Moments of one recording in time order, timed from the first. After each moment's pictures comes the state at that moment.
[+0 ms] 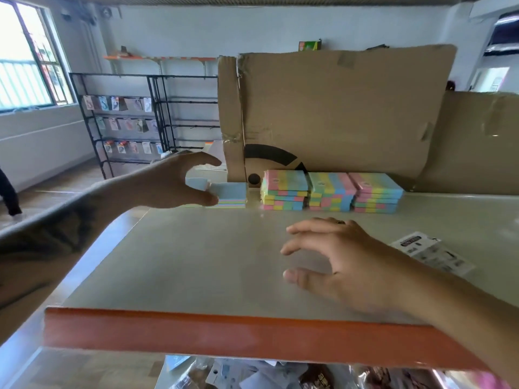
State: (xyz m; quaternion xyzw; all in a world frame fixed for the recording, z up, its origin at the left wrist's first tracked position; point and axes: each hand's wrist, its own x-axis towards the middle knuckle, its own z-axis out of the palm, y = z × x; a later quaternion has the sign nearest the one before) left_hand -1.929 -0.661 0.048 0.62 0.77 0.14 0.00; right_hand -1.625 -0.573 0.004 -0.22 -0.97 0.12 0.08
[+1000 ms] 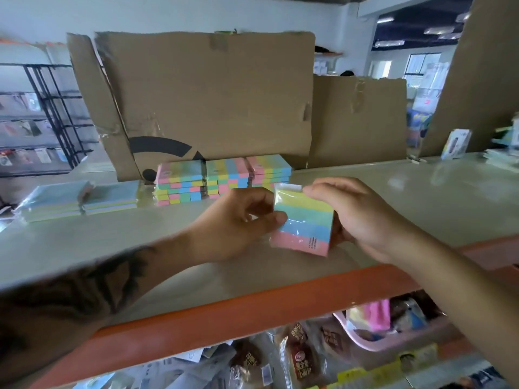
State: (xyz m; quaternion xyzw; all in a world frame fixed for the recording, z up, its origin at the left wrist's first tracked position) left_hand -1.720 -0.569 -0.019 0.75 0.50 0.37 0.22; right_hand -1.504 -0.525 0.004 -0.38 -0.72 0.44 0.37
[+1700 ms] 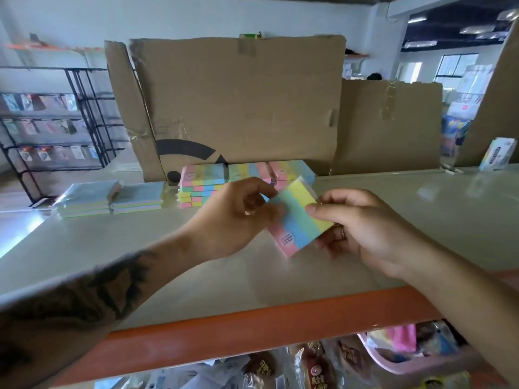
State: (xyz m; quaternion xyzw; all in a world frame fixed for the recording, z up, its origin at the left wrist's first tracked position) left_hand -1.740 -0.577 -0.005 0.66 0.59 0.42 0.19; right_hand -1.526 -0.521 0.001 -0.35 -0.64 0.58 0.36
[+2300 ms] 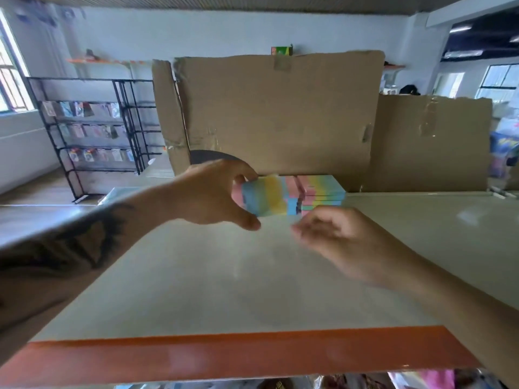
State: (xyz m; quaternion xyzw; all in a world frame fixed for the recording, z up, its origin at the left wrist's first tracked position) left_hand -1.803 -0.579 0.059 0.67 0.72 0.16 0.03; right_hand -1.558 -0.517 0.003 -0.34 -0.85 0.34 0.23
